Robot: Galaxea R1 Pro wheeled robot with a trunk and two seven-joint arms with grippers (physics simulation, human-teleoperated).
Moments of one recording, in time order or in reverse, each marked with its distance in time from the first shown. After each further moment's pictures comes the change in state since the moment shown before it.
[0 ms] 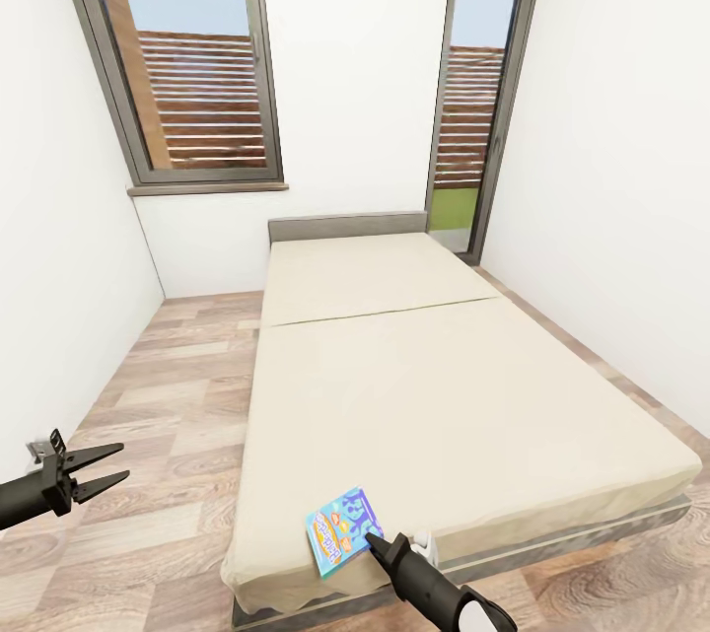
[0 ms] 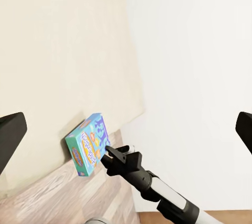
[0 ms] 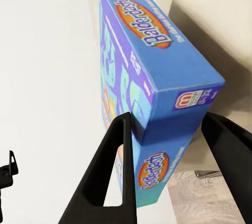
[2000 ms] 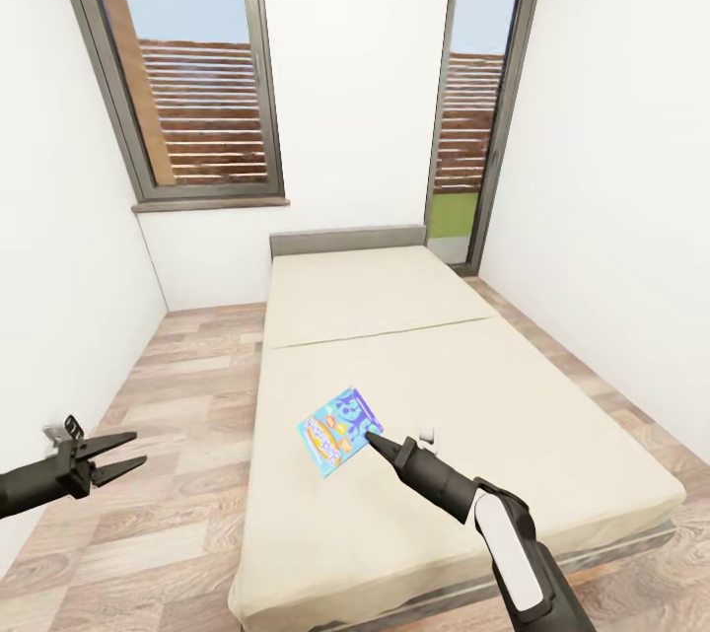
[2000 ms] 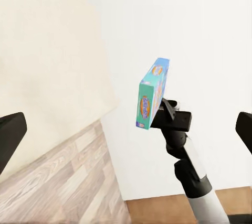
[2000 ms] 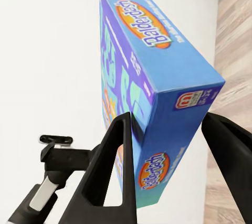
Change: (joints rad) left arm -0.003 -0.028 -0.014 -0.112 -0.011 0.036 -0.037; right arm 0.009 -0.020 0.024 -0.662 0.003 0.309 -0.060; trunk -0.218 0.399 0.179
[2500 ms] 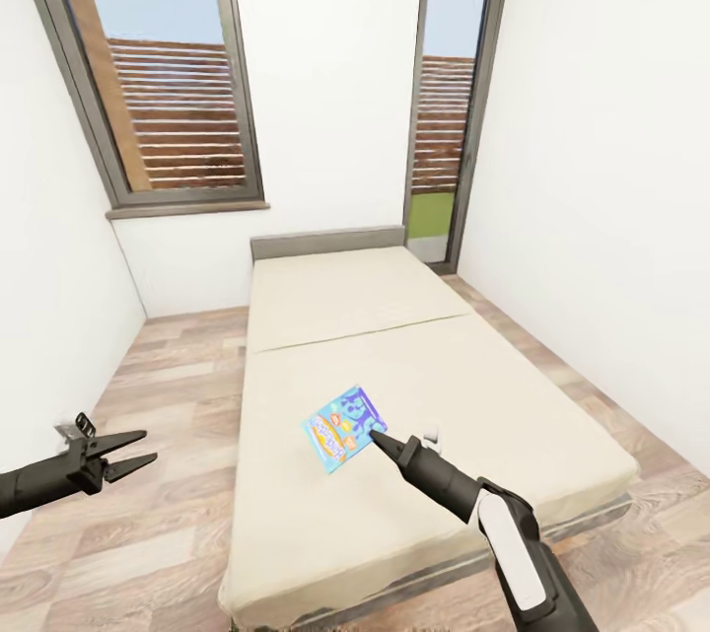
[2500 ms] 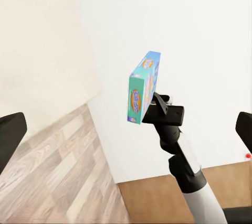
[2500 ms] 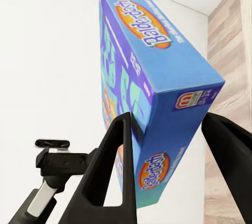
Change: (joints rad) left arm -0.001 -0.025 -0.013 -0.035 0.002 0.005 -0.007; right arm 0.000 -0.001 -0.019 0.001 0.001 -0.004 0.000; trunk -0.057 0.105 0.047
